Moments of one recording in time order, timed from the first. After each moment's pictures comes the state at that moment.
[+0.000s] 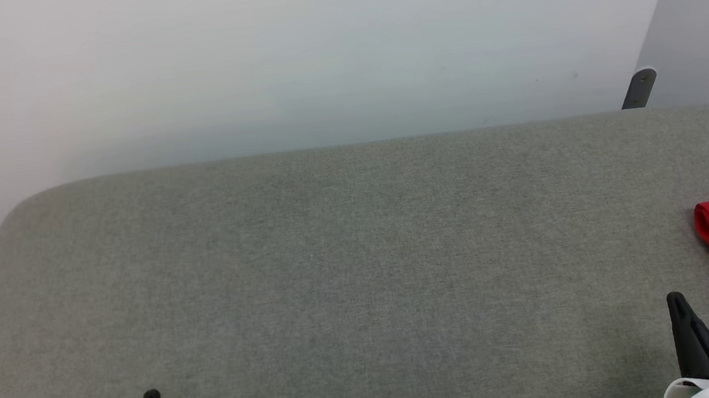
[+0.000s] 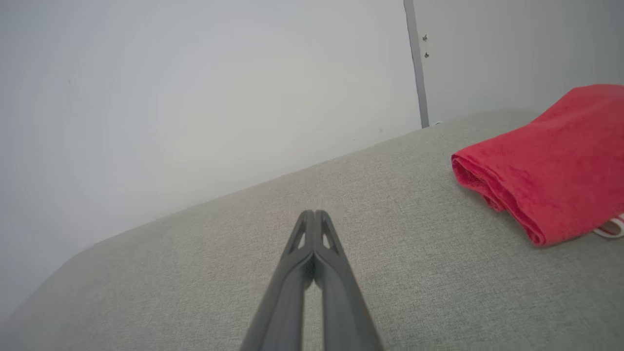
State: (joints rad) left arm 0.18 0.14 0.09 0.10 -0.52 -0.13 -0.20; right arm 0.07 -0.11 -0.06 0.11 0.47 0.13 -0.15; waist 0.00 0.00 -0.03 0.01
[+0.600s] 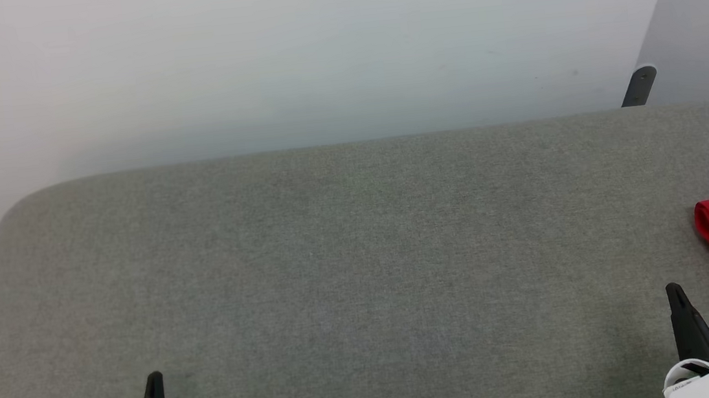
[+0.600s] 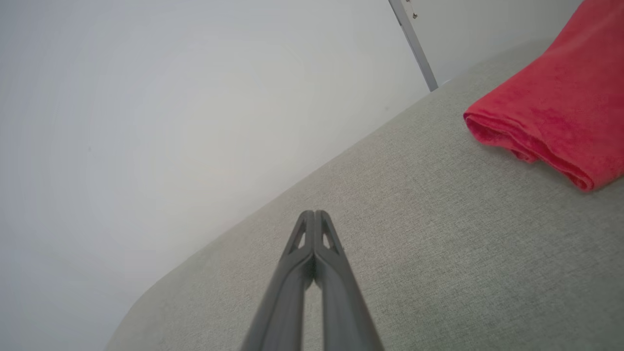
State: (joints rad) left arm 0.11 0.12 0.09 0.14 -0.78 -0.13 -0.12; right arm 0.03 -0.09 -0.08 0.15 0.75 0.13 -0.09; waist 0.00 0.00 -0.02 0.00
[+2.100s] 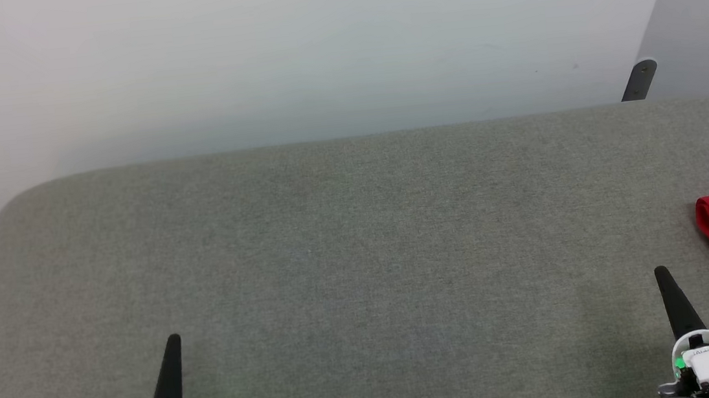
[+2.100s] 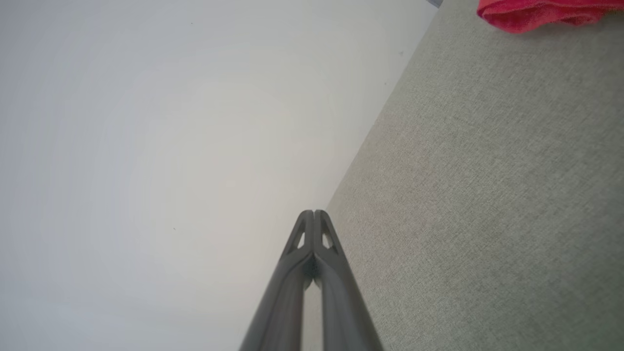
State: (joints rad) left arm -0.02 0.08 0.10 0.20 -1.26 -0.13 0.01; right arm -0.05 -0.07 -0.10 0.20 1.24 0.13 0.03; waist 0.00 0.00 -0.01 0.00
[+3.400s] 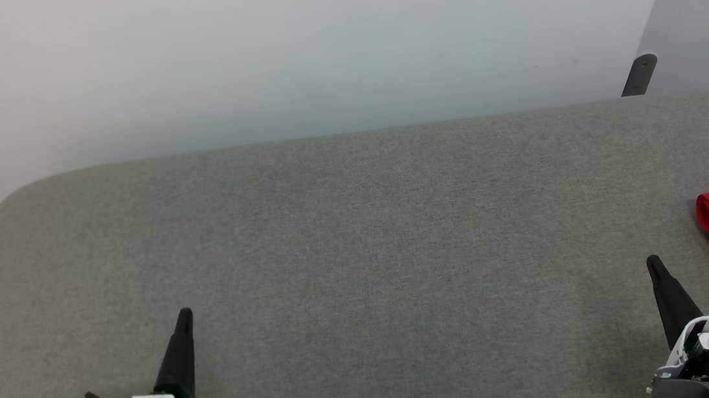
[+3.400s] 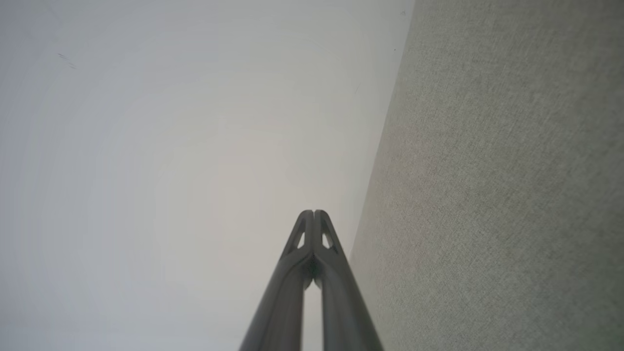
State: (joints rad) left arm -0.09 0.06 0.11 0.24 -1.55 -0.13 0.10; right arm -0.09 -0.05 -0.11 0.24 1.54 0.13 0.10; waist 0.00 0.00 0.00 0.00
